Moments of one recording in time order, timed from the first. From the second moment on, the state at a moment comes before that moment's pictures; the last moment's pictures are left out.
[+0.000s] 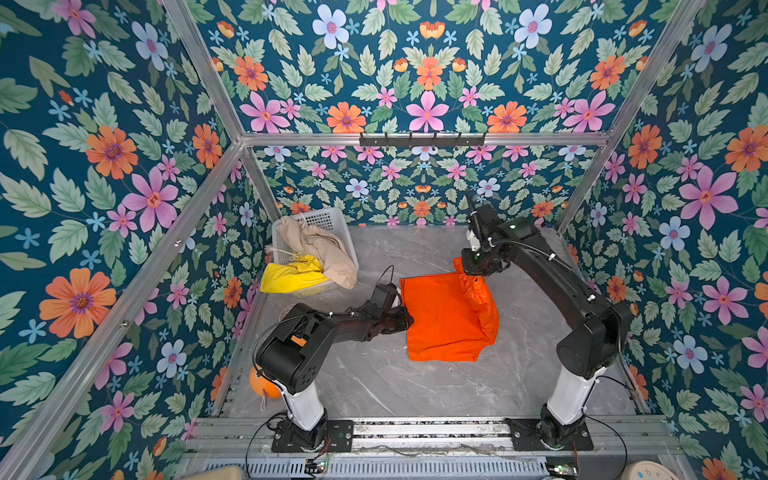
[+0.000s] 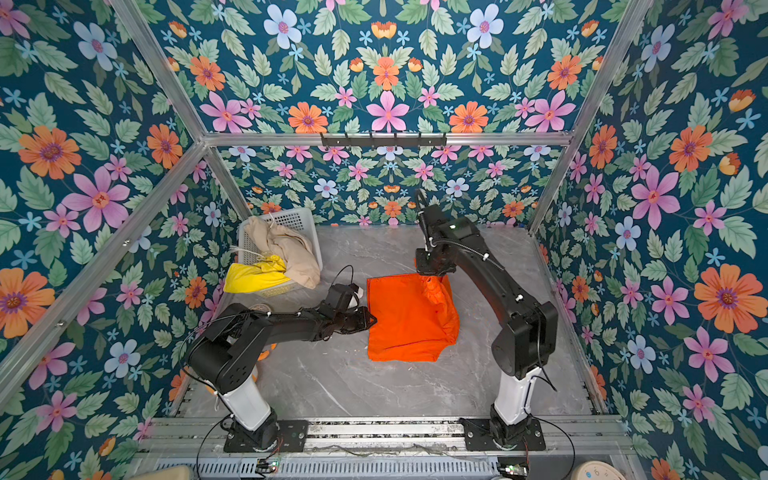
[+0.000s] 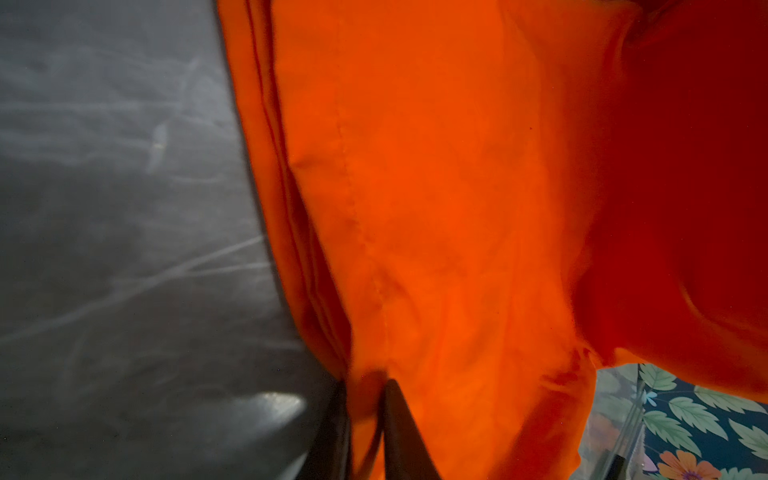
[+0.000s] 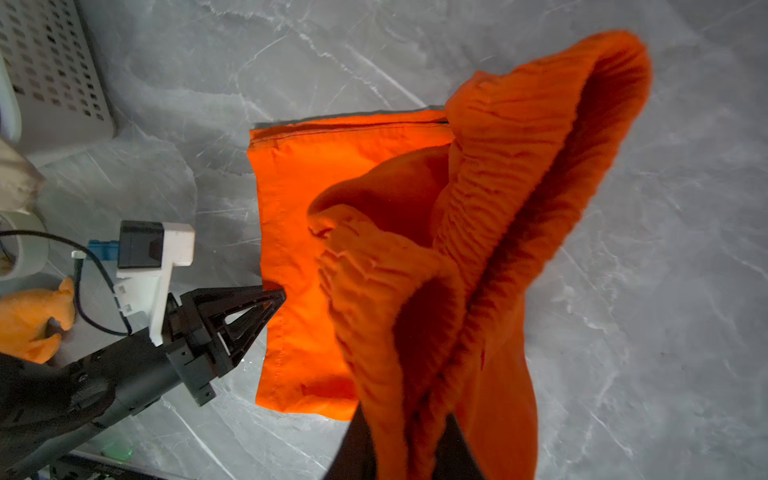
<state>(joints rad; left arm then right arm) -0.60 1.75 0.76 0.14 0.31 -0.73 0.49 1.85 1.91 -1.25 0.00 0.40</state>
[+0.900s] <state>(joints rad) -0.54 1.52 0.69 0.00 0.24 -0.73 0.69 2.01 1.74 -0.94 -0.18 0.62</state>
